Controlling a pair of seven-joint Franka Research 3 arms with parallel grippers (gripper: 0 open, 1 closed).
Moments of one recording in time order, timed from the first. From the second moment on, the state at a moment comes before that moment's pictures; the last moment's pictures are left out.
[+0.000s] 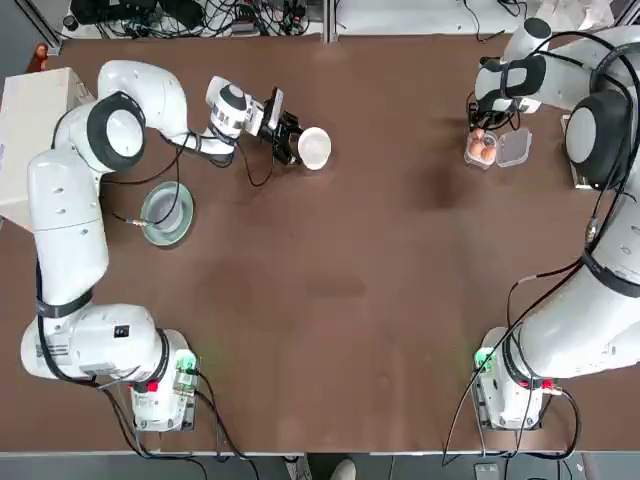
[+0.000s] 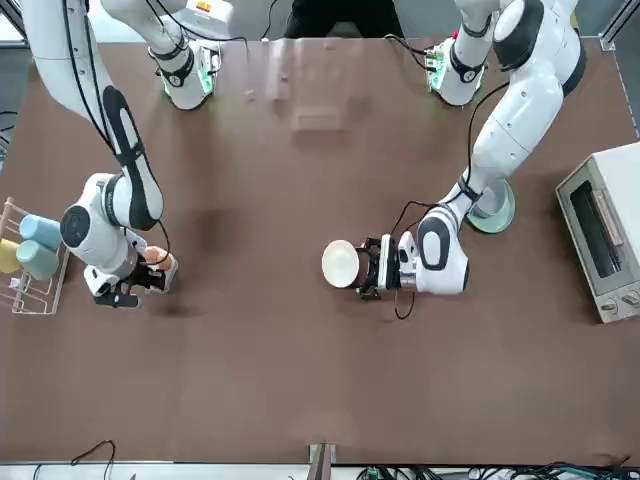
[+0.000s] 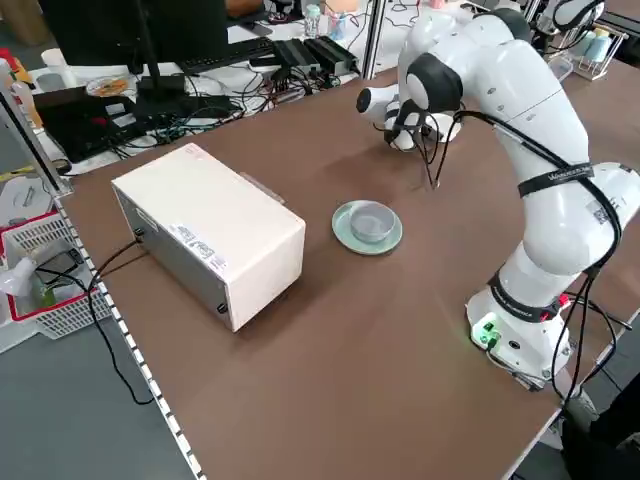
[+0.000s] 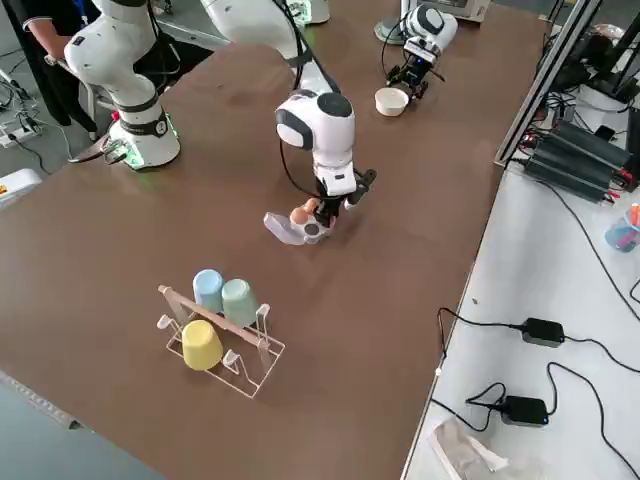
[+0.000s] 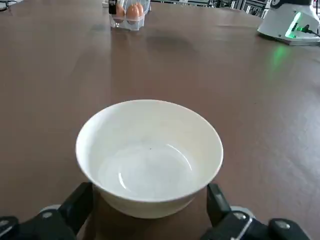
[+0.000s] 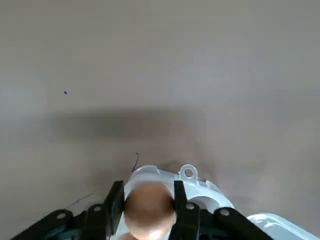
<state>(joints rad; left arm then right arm) 0.06 0.97 -0.54 -1.66 -0.95 2.34 2.18 0.13 0.47 -0.15 -2.04 0.13 2.55 -0.05</state>
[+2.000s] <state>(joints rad) 0.06 0.97 -0.54 -1.65 -0.95 2.35 2.21 0.24 0.46 -0.10 -1.90 0.18 2.40 0.16</state>
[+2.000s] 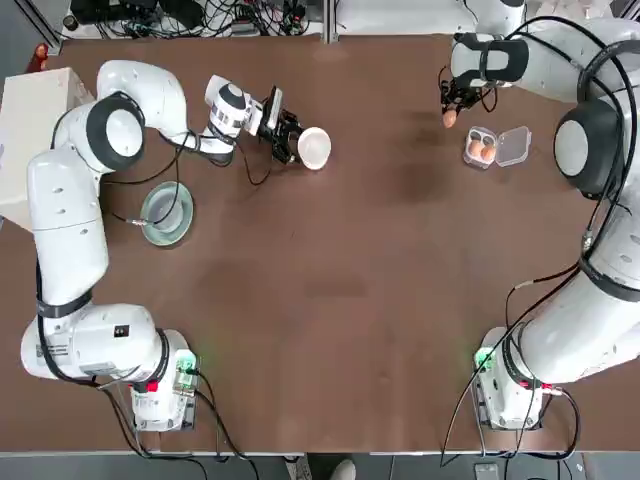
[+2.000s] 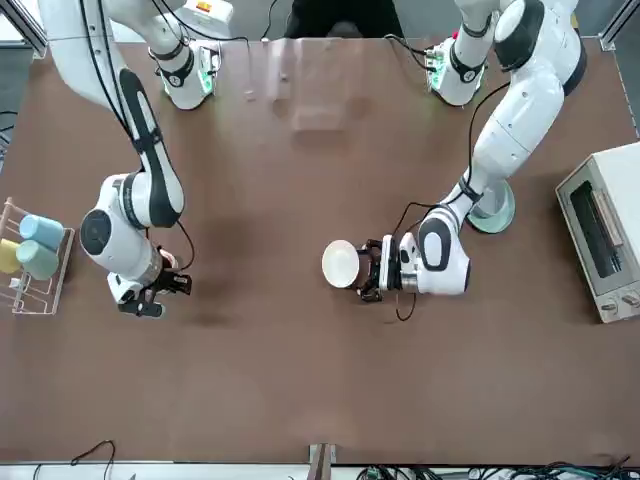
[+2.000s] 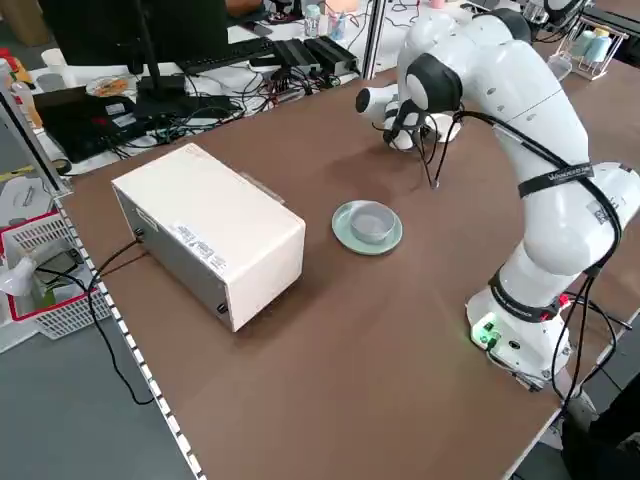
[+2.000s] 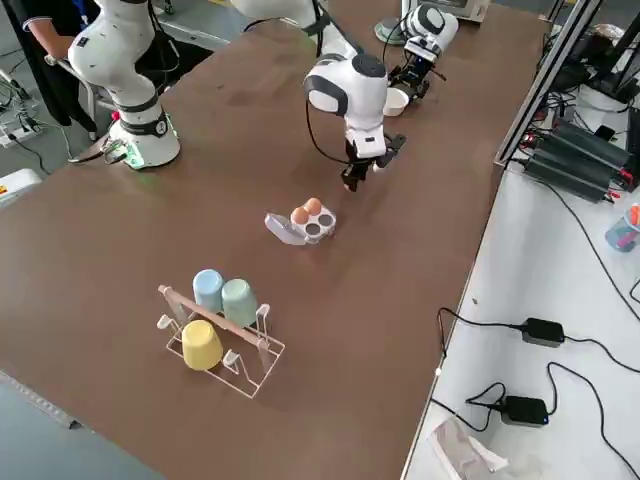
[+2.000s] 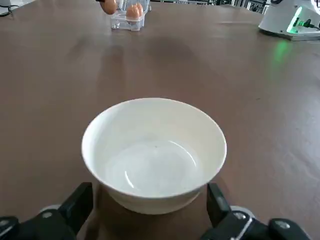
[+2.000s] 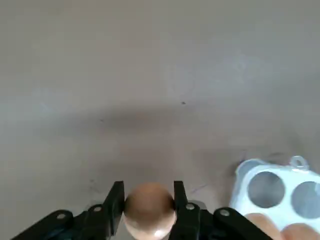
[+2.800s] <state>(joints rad) 0.06 0.97 -0.54 -1.65 -0.95 2.35 2.21 0.27 0.46 0.00 -1.85 0.22 2.40 0.37</state>
